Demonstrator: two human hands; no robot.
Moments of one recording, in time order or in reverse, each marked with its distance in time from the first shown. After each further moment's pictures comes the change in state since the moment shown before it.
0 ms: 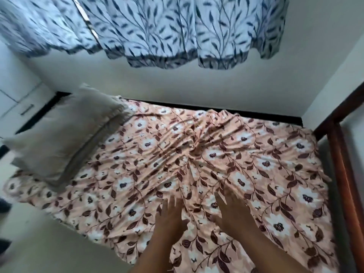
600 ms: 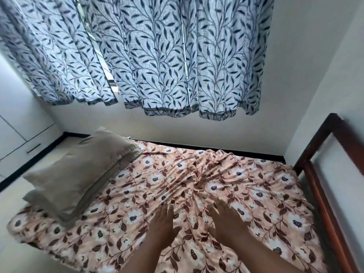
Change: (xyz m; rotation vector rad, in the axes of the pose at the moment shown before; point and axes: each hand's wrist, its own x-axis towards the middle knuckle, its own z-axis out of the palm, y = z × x) left_hand -0.078 -0.068 -0.111 0.055 0.197 0.142; right_hand -0.072 -0.100 -0.097 -0.079 0.107 -0.018
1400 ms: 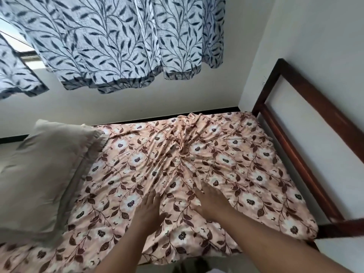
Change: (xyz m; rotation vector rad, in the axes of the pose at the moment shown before) left_hand 0.023 -0.171 0.001 0.131 -0.214 0.309; right_hand 0.012 -0.164 0.049 0.157 -0.115 0.310
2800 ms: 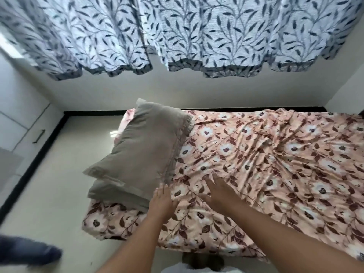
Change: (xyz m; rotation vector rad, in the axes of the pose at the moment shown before) left_hand -0.079 -0.454 -0.038 -0.276 0.044 -0.299; right_hand 0.115 -0.466 0.008 0.178 -0.013 -0.146
